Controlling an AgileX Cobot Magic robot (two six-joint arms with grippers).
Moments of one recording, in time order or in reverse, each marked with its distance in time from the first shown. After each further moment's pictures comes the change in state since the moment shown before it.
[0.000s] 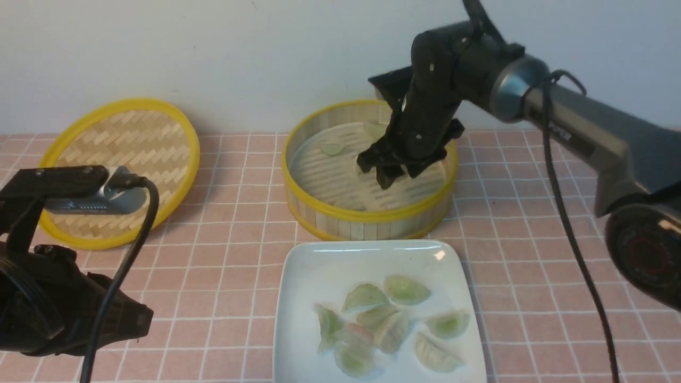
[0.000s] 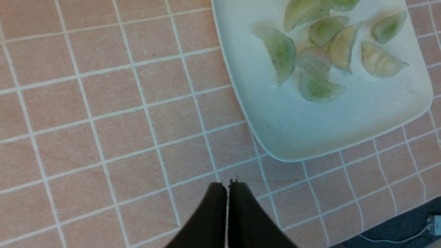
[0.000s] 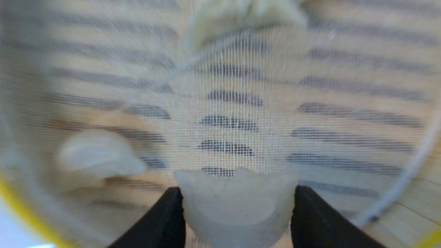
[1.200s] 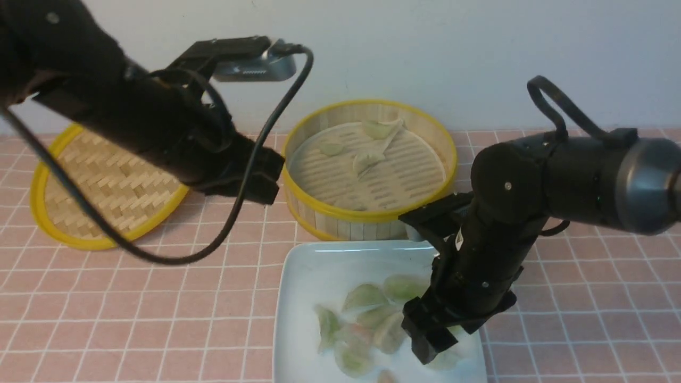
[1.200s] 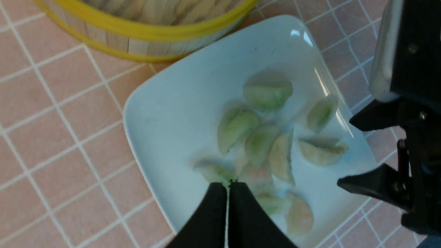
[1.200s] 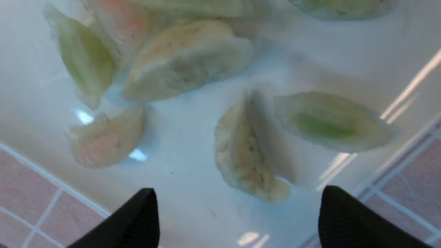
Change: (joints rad) right arm 0.124 -0.517 0.998 0.134 -0.161 -0.078; left arm -0.226 0.592 -0.620 -0.024 0.004 0.034
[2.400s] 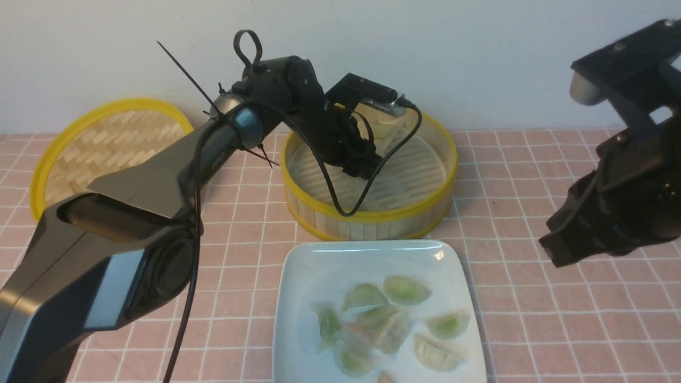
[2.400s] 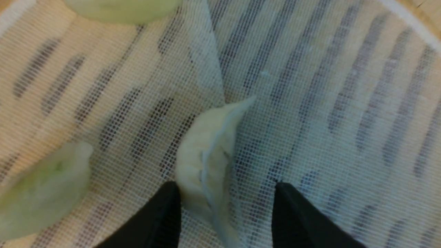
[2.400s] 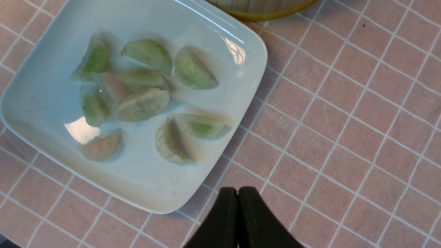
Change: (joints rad) right arm 0.000 -0.576 -0.002 -0.254 0.122 0.178; left arm -0.091 0.989 -0.996 0.157 -0.081 0.109
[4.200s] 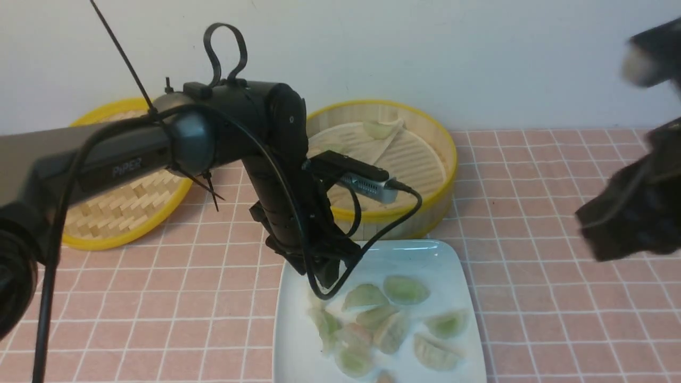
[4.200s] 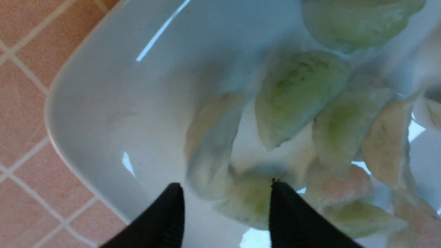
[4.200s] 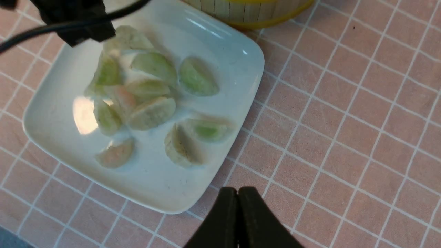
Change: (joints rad) right arm 0.000 -0.141 0.001 0.004 0.025 0.055; left arm -0.118 -0.574 0.855 0.130 0.127 -0.217
